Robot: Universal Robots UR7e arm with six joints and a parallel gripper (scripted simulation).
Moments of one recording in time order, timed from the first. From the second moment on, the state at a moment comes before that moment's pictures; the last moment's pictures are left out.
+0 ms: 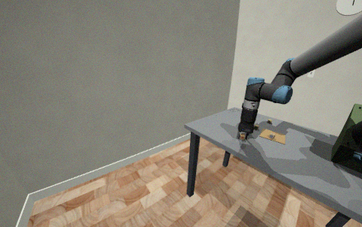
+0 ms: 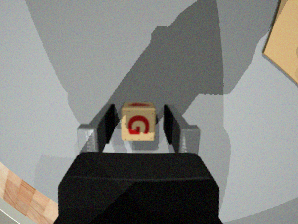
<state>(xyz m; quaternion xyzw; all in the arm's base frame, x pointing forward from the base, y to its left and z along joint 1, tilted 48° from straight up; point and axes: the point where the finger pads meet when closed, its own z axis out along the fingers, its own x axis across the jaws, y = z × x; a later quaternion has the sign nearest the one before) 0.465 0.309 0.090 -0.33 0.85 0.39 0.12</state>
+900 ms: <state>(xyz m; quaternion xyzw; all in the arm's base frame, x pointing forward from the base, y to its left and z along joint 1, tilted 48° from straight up) 0.465 0.309 0.090 -0.33 0.85 0.39 0.12</state>
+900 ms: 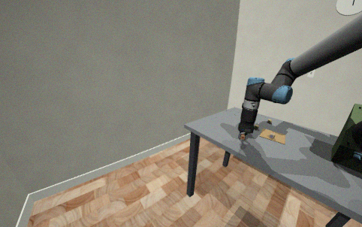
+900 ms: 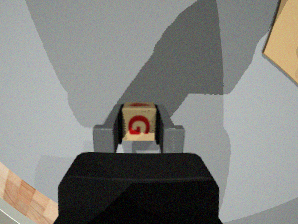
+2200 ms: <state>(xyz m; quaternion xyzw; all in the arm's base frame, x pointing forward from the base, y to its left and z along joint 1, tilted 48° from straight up) 0.466 0.294 0.103 -0.33 0.85 0.39 0.12</state>
